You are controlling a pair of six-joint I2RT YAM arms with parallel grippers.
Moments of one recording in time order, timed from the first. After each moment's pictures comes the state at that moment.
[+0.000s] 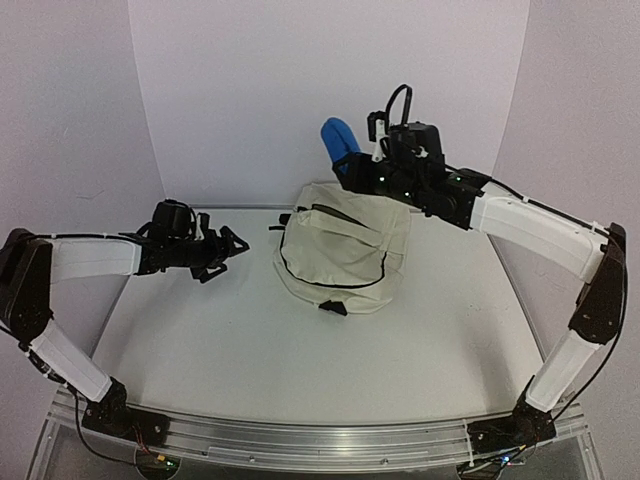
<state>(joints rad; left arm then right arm) -0.41 1.54 0.88 0.03 0.38 -0.86 0.77 1.68 1.59 -0.20 0.24 0.40</state>
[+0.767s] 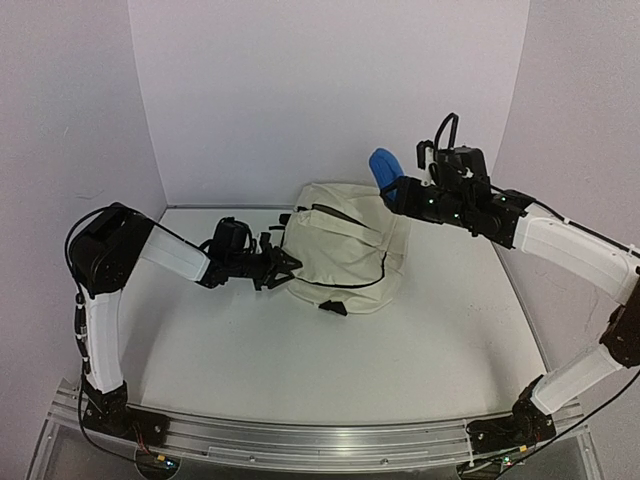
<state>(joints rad) -0.55 2.05 1.09 0.47 0.60 -1.13 0.65 1.45 1.31 -0.26 0.16 0.49</state>
